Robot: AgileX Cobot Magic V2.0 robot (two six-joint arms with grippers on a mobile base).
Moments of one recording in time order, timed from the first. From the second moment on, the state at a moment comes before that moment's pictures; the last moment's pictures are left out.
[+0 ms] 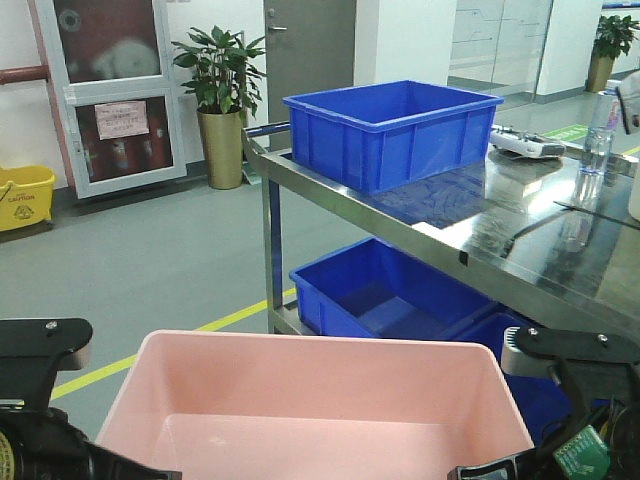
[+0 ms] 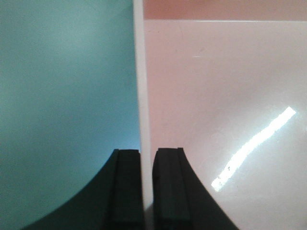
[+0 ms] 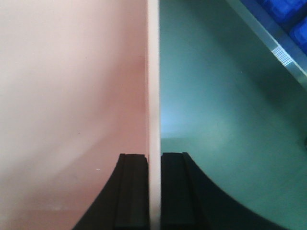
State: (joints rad) left arm -0.80 1.16 -1.03 0.40 1.04 -0.91; right arm 0.62 1.20 -1.05 -0.21 1.10 0.71
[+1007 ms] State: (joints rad) left arm -0.80 1.16 -1.03 0.40 1.04 -0.91; right arm 0.62 1.20 -1.05 -0.21 1.10 0.71
